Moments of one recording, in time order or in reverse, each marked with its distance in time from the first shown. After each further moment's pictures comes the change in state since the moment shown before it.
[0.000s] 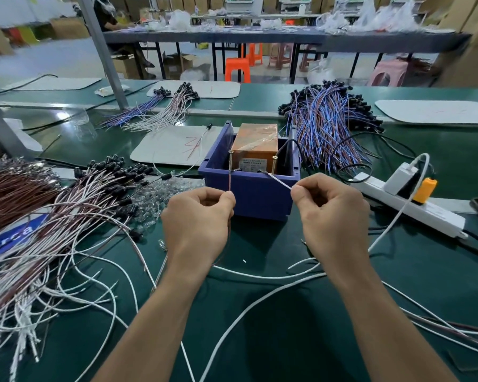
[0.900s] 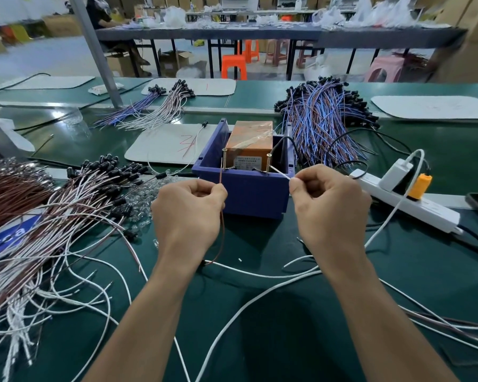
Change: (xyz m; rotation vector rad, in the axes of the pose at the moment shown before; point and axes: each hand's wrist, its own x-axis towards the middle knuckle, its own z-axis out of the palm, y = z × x) left_hand 0.001 0.016 -0.006 -0.009 -0.011 0.059; right_hand 0.007 -0.007 0.001 -0.073 0.104 -0.065
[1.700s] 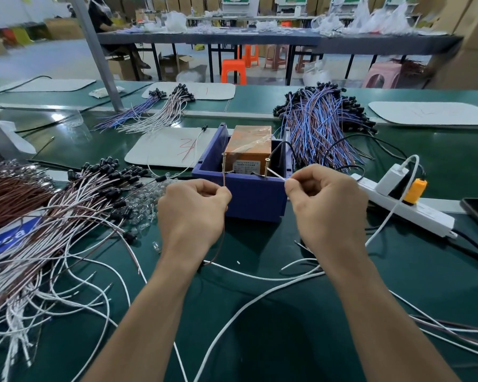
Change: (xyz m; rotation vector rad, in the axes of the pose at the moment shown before) left_hand 0.013 -0.005 0.009 0.148 0.011 -0.024; right_hand 0.007 -0.008 -0.007 0.008 -0.068 0.043
